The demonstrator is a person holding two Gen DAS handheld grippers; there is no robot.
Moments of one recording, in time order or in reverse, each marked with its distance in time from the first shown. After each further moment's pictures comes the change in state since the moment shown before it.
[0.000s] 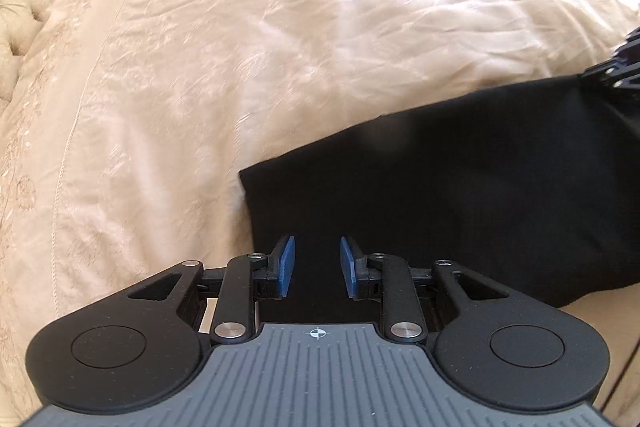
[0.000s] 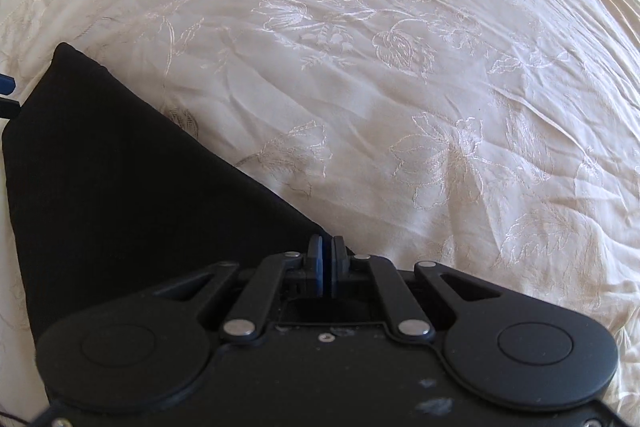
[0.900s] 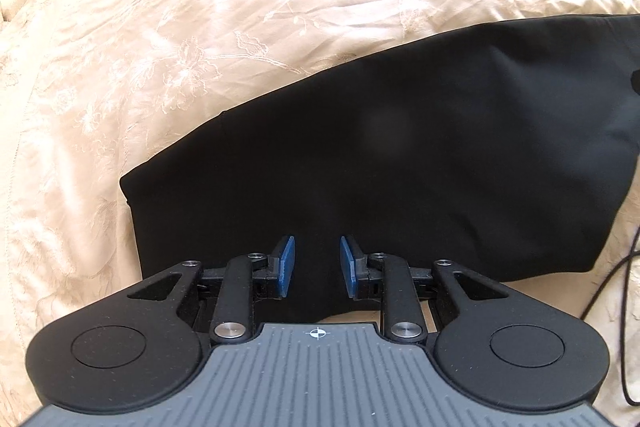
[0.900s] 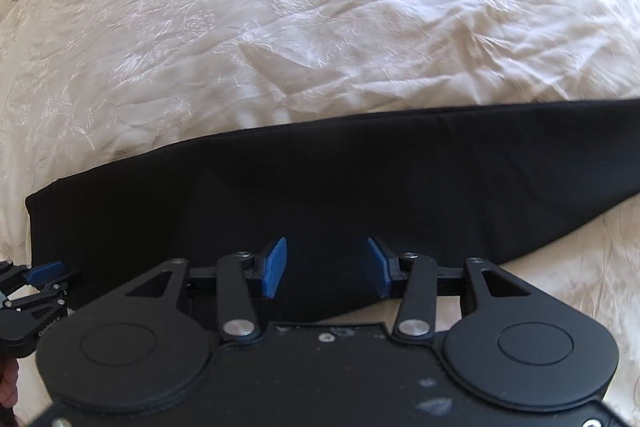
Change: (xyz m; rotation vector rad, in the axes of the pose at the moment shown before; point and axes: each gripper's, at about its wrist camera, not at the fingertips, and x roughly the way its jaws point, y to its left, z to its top) left arm 0.000 -0.088 -0.012 0.103 0.032 -0.077; right arm -0.110 -0.044 -0.108 0.770 0.096 -0.081
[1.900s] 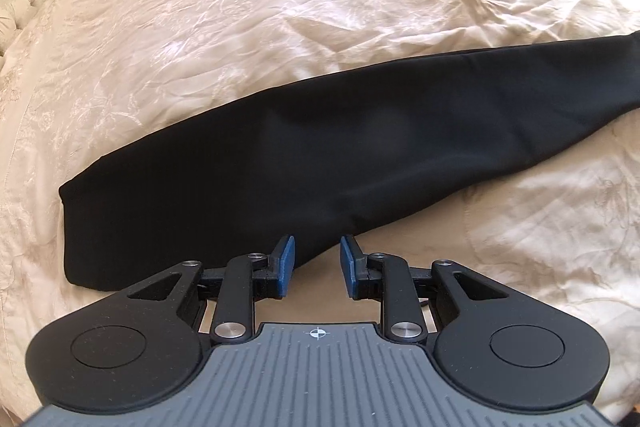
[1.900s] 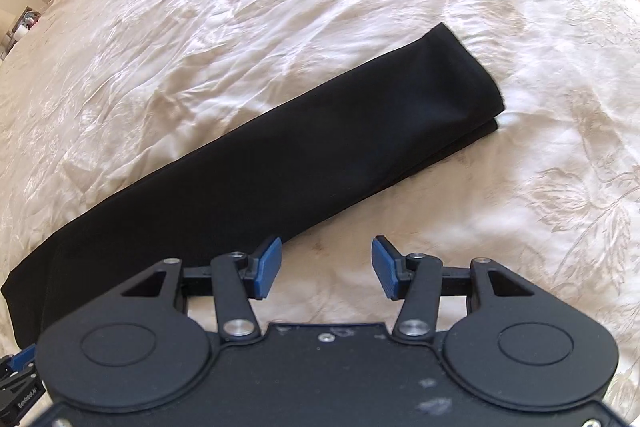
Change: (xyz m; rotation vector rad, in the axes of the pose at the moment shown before) left arm -0.075 -0.204 0.043 -0.089 -0.031 0.039; right arm -0.035 -0.287 0.000 0.266 -0.082 -0.012
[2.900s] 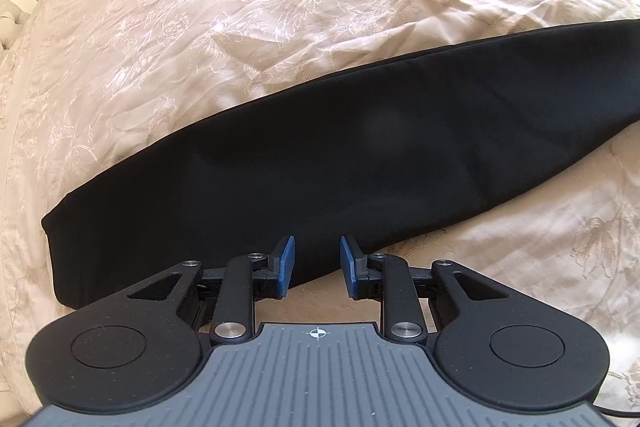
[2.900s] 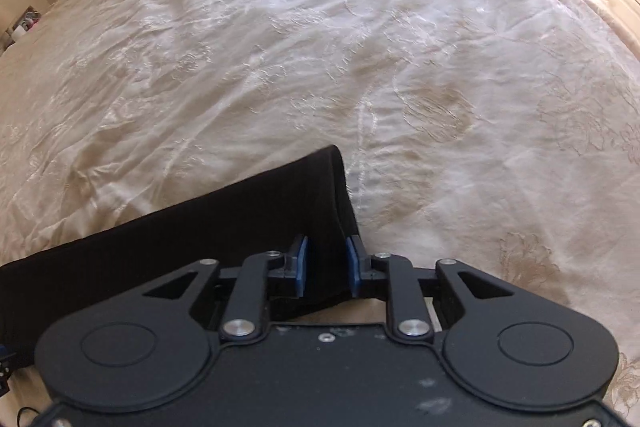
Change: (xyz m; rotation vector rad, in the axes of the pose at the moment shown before) left arm 0.033 -0.056 0.046 0.062 0.087 0.056; right arm 0.033 -0.096 0.085 -0.076 -0.073 -0.027
